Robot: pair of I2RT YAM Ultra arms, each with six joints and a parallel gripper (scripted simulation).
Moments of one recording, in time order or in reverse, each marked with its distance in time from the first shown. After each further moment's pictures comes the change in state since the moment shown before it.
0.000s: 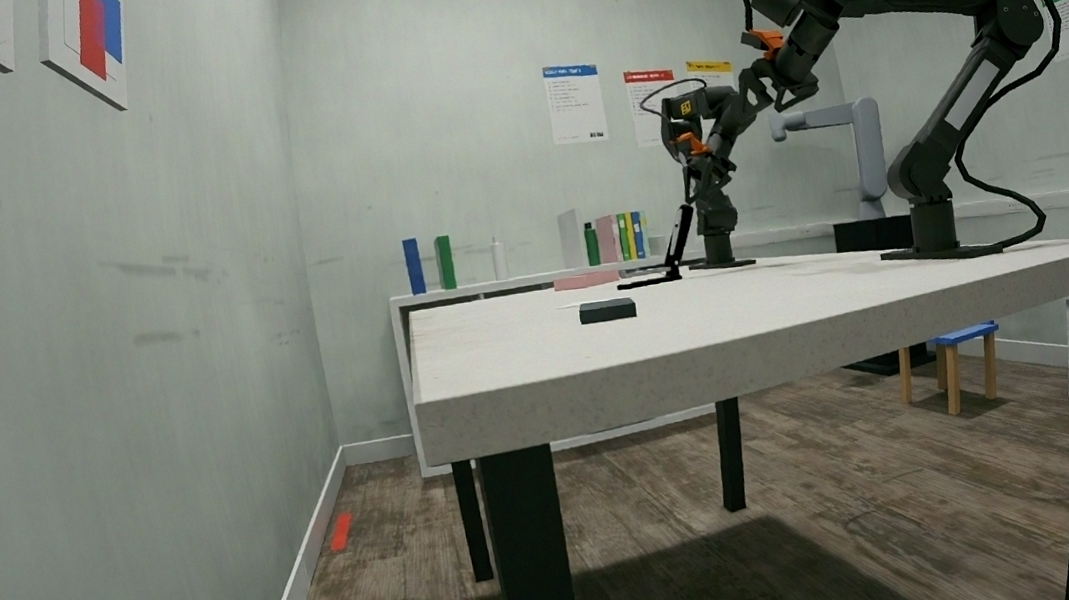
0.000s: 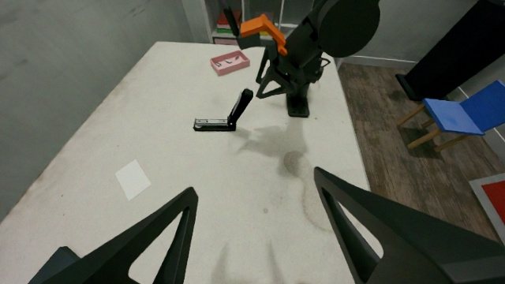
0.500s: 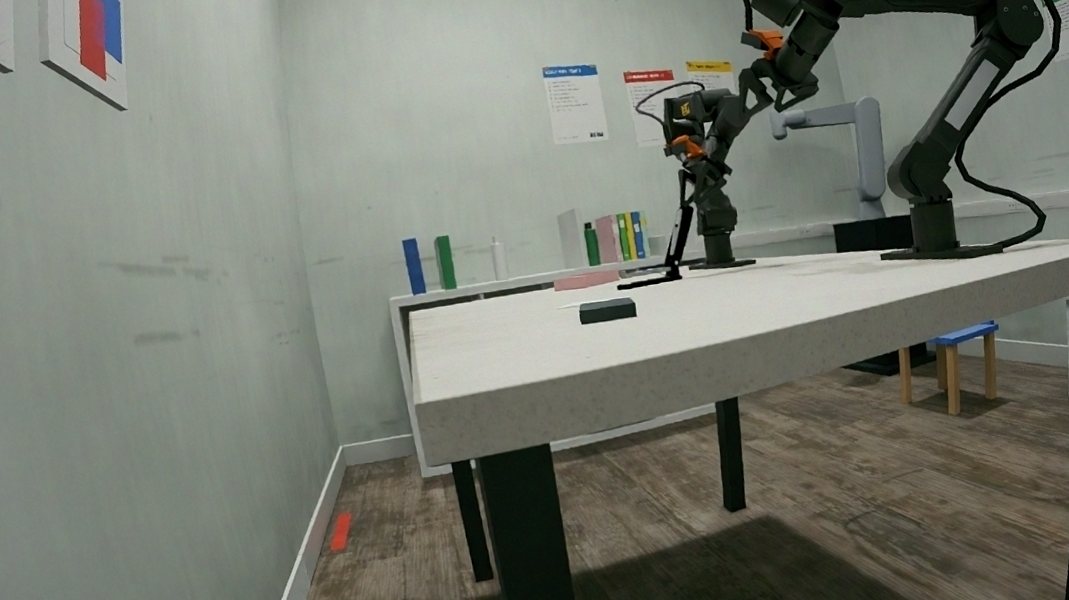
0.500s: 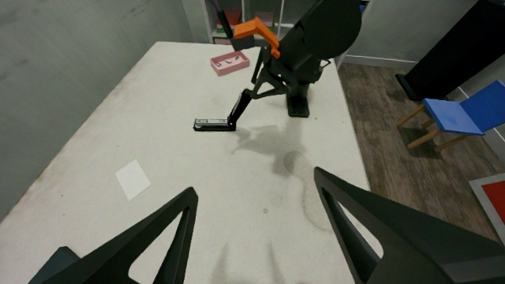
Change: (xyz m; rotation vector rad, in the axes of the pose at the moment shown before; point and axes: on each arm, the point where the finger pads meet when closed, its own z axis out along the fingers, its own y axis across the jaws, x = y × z) left arm 0.000 0.000 0.000 0.000 0.000 0.000; right arm -0.006 -0.004 0.011 0.019 -0.010 0.017
